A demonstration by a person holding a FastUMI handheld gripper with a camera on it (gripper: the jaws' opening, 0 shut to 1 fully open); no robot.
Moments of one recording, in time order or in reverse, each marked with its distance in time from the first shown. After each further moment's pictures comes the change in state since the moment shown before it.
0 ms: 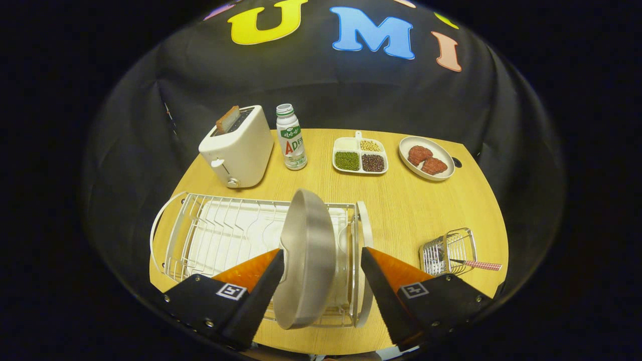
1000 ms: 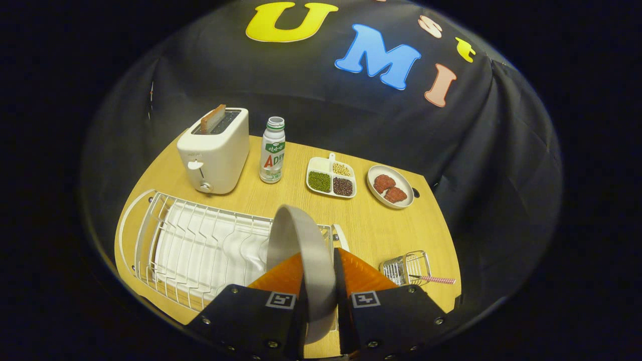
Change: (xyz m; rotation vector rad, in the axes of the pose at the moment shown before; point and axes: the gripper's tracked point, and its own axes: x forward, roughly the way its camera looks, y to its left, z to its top) arm -0.025 0.007 0.045 -0.149 -0.116 -0.297
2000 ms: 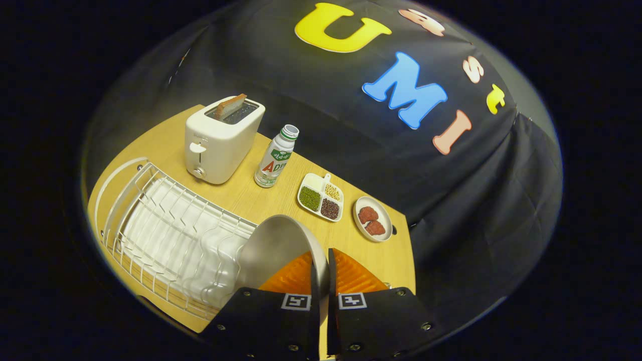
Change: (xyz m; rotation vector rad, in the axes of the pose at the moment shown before) arm 0.002 -0.002 0.034 -0.331 -0.074 -0.121
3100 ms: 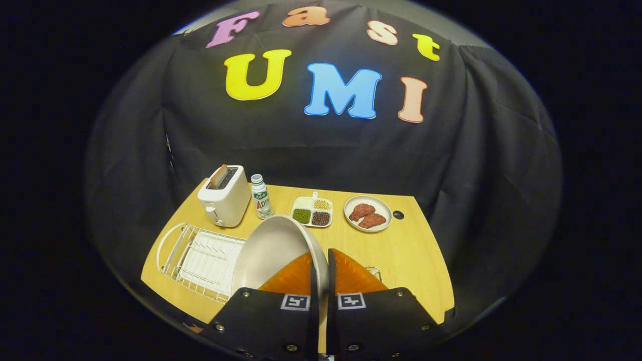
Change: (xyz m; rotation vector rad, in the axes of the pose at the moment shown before) arm -0.083 -0.159 -0.074 0.538 -0.120 0.312
